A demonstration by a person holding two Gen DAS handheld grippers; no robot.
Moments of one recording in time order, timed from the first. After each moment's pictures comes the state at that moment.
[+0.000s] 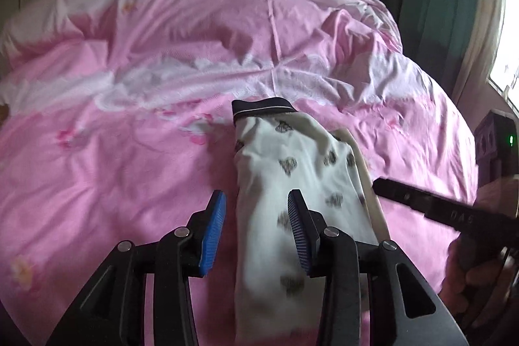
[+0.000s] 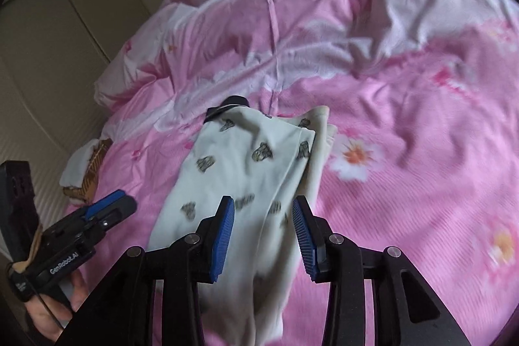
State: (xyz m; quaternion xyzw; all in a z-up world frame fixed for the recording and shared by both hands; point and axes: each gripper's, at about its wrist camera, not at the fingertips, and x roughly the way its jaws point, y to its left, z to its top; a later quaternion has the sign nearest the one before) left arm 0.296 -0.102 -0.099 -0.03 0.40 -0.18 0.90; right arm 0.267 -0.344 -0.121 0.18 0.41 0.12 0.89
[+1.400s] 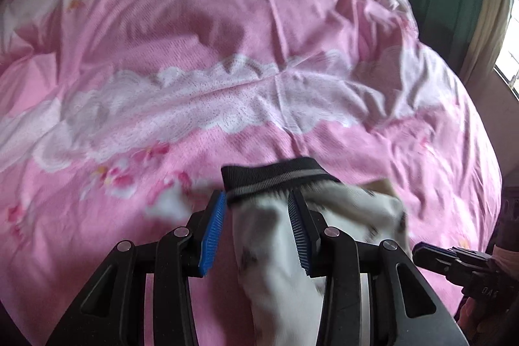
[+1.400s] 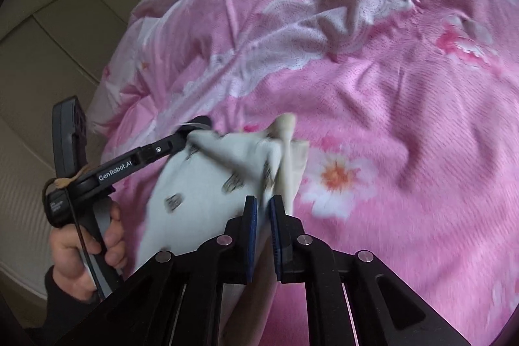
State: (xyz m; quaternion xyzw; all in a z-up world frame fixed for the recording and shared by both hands) left arm 0.409 -0.135 -0.111 0.01 0.43 -0.21 0.88; right arm 0.302 -0.382 -0.152 0.26 0.42 0.13 0.86
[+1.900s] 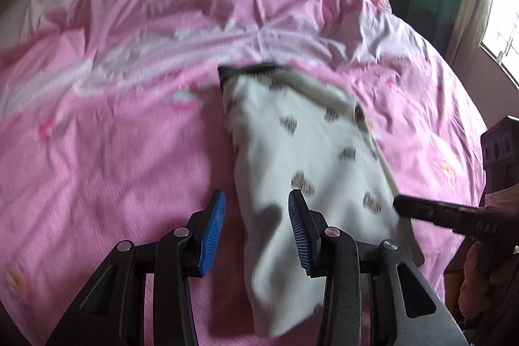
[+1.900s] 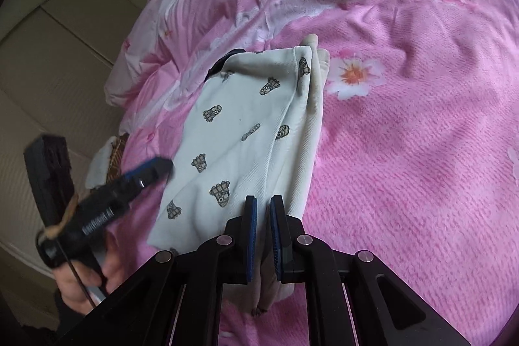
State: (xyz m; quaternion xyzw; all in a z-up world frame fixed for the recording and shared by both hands) left arm 0.288 -0.107 -0.127 0.02 0.44 -0.21 0.87; right arm 0.235 -0.358 -0.162 0.27 0.45 0.16 0.84
